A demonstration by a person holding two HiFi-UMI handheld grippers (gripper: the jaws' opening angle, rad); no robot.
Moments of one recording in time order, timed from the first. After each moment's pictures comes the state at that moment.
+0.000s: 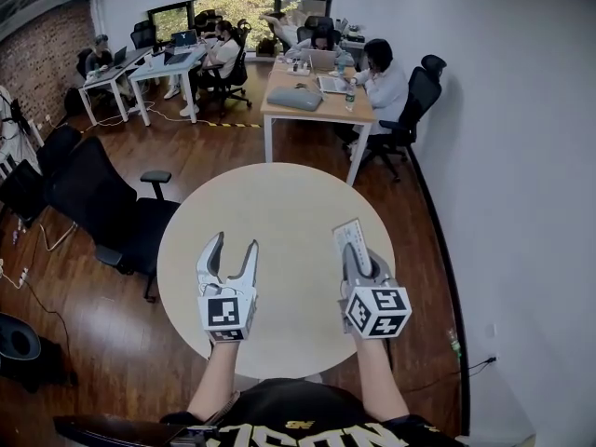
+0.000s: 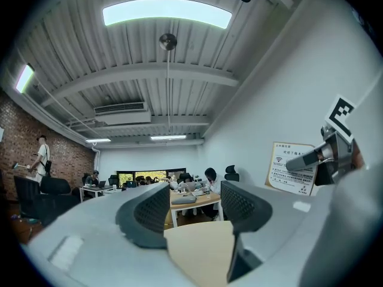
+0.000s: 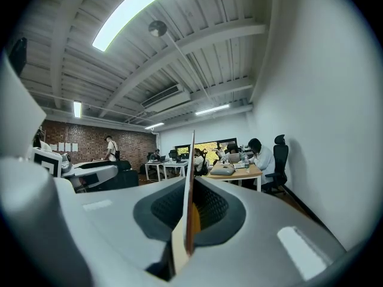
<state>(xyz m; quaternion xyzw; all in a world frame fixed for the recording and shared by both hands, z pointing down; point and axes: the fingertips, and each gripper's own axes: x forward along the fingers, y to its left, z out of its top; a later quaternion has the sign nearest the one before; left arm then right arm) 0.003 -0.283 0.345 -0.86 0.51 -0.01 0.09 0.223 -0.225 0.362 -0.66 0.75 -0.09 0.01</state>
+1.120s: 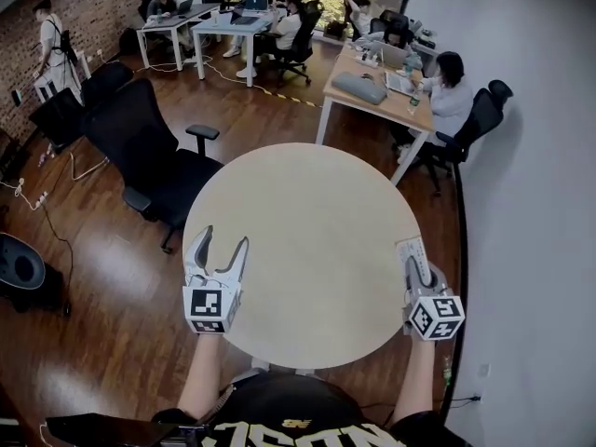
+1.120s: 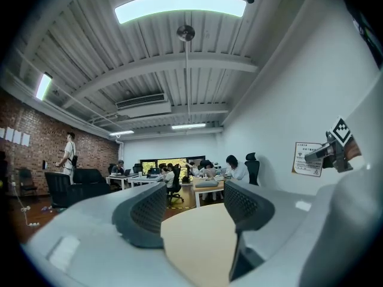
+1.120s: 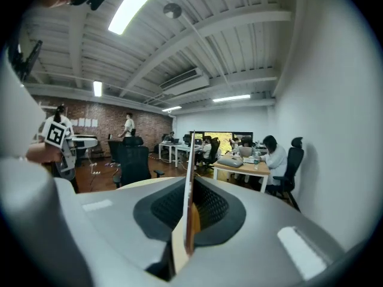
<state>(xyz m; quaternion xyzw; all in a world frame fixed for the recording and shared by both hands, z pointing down) -0.125 -0.274 0.383 -0.81 0.59 -0.04 0.03 0.282 -0.243 0.415 -0.60 0.79 -0.06 -0.10</state>
